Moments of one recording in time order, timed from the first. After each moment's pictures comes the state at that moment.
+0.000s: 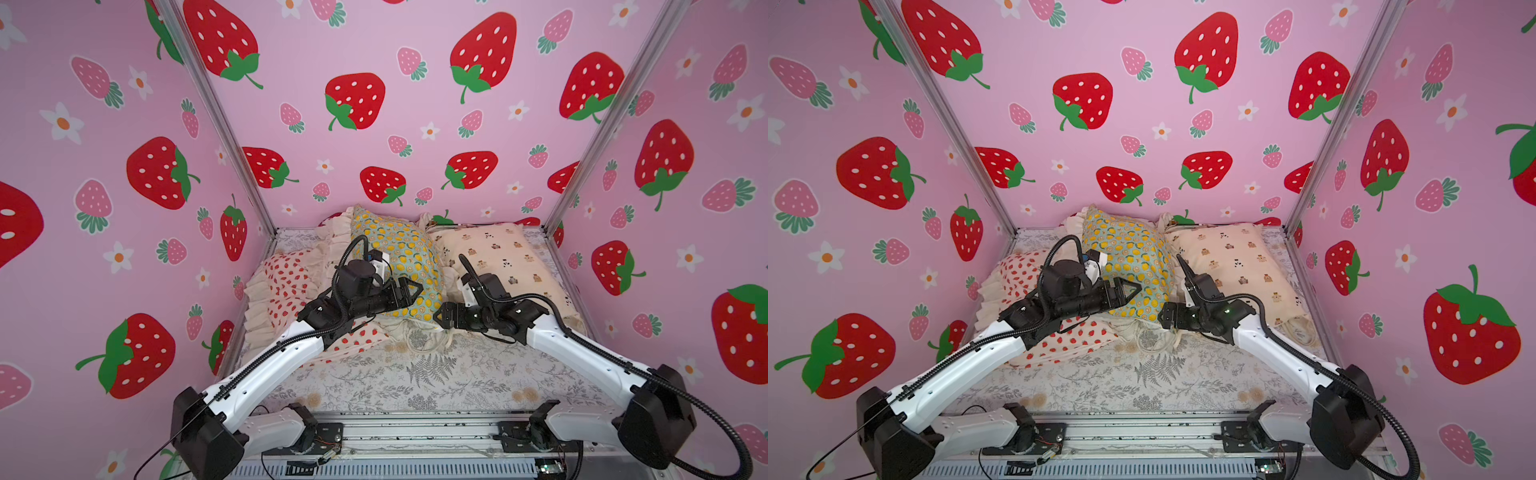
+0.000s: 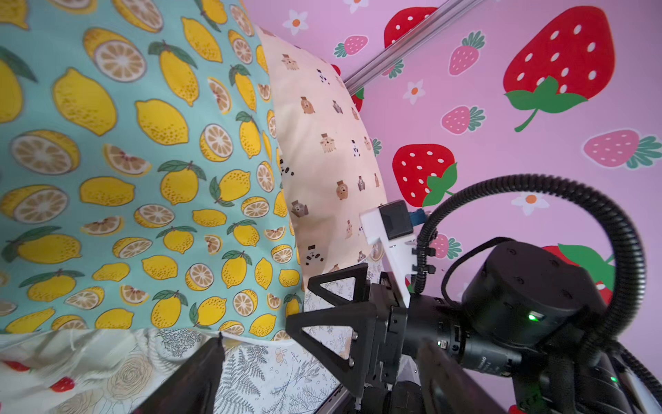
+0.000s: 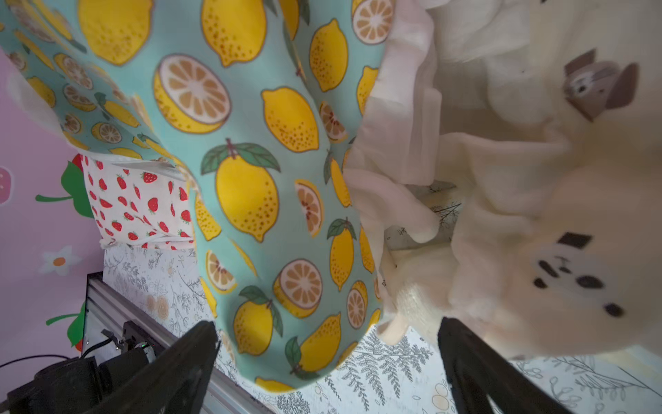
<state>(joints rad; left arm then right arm) -0.64 1.17 1.05 -0.35 0.24 -0.81 0.71 1.26 0.92 -0.52 -0.19 0.63</state>
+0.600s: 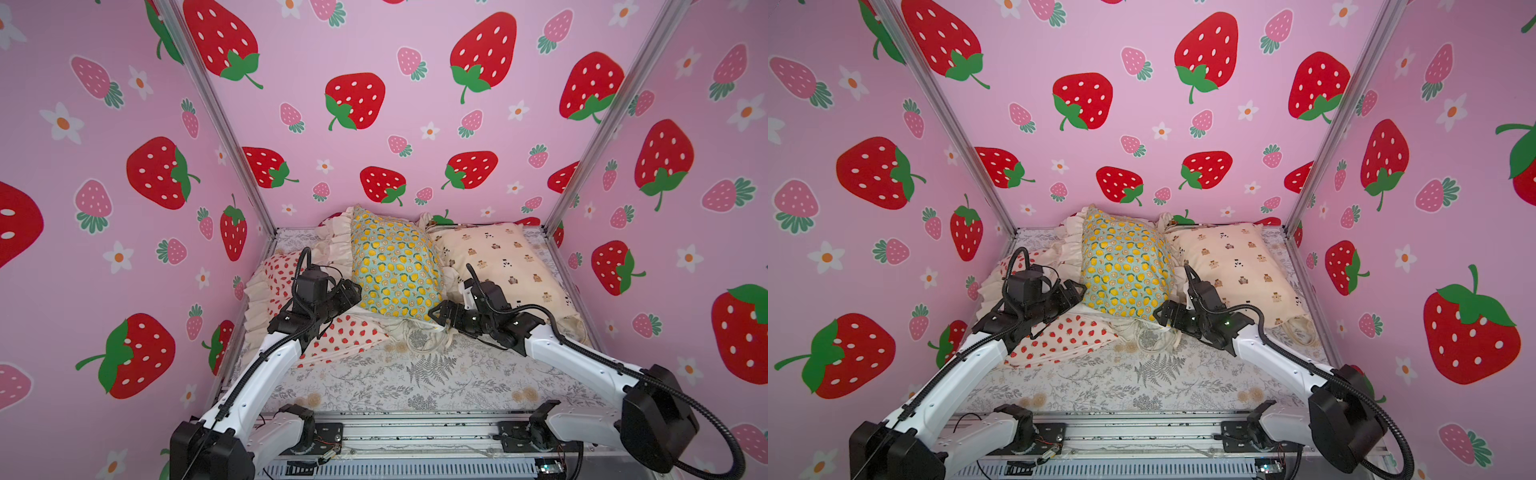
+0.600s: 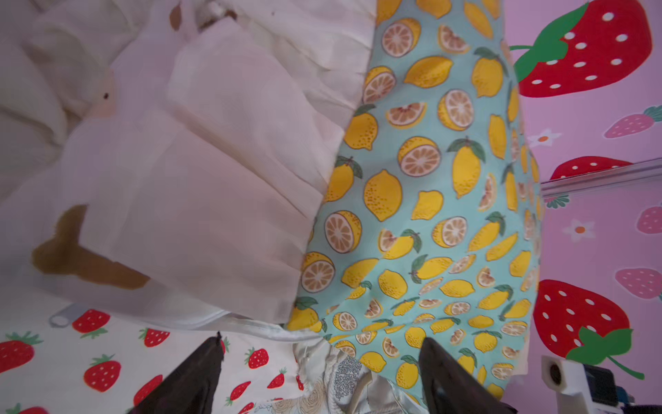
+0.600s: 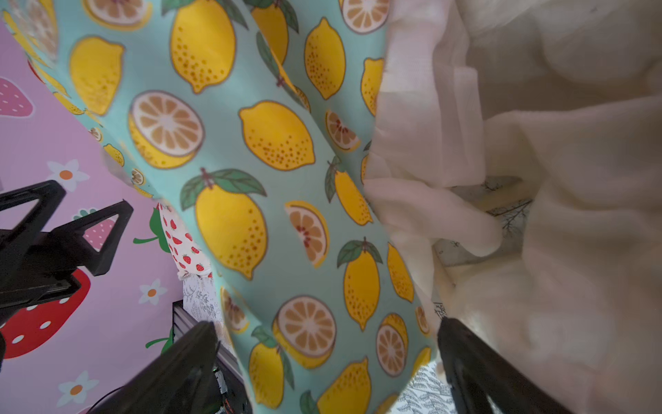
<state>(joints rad) -0.23 1.11 0.81 -0.37 0.17 -0.76 0.71 1.27 0.77 -0.22 -0.27 0.86</state>
